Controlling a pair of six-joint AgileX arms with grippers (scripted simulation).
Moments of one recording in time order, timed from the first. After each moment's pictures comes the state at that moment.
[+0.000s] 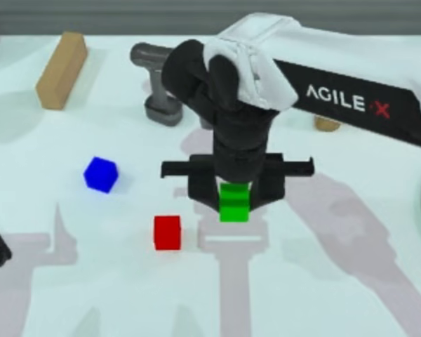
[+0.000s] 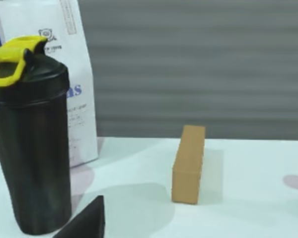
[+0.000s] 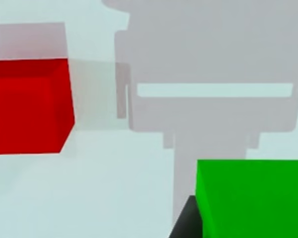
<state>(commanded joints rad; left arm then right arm) 0.02 0.00 0.00 0.00 0.00 0.00 0.77 2.21 1.85 -1.19 0.01 0.78</state>
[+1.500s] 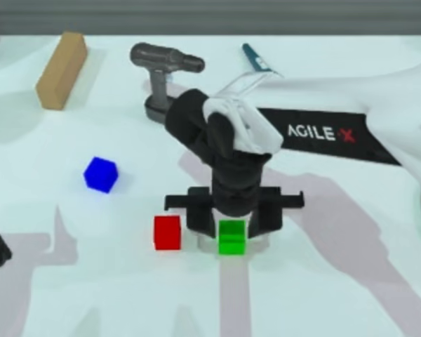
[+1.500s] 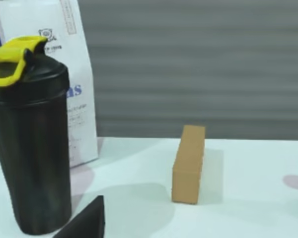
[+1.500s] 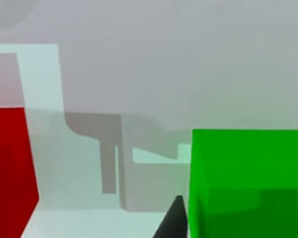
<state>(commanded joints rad) 0.02 0.00 0.00 0.00 0.00 0.00 0.77 2.29 1.69 -0.96 0.01 0.79</state>
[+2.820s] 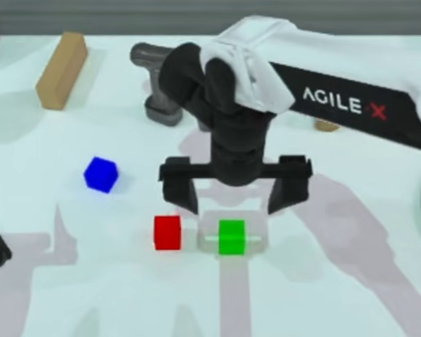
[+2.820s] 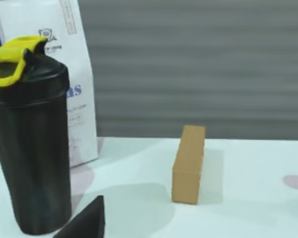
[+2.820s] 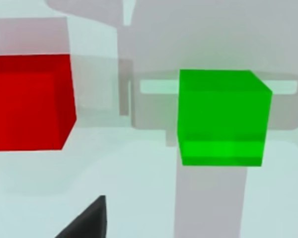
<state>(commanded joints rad) 0.02 0.00 0.00 0.00 0.00 0.00 0.78 2.21 1.85 -1.19 0.01 0.78</state>
